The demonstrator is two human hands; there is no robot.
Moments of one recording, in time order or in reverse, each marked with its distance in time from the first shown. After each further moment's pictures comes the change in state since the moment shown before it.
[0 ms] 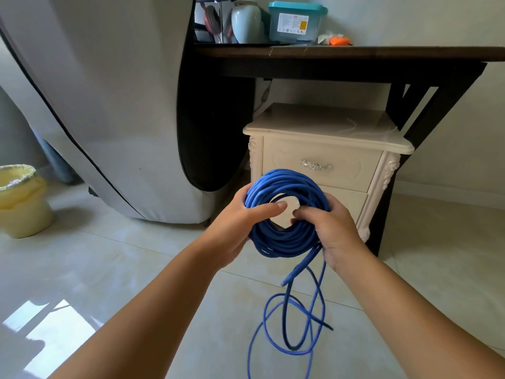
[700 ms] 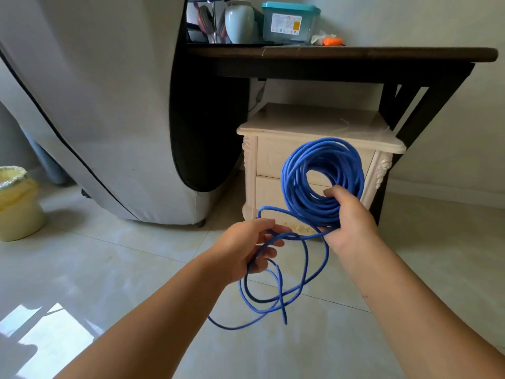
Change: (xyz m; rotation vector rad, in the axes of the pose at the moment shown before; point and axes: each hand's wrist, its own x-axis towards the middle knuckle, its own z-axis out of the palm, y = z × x) left_hand -0.007 -0.006 0.030 -0.120 0.081 -0.430; right_hand 0.012 -0.020 -0.021 0.454 0.305 0.240
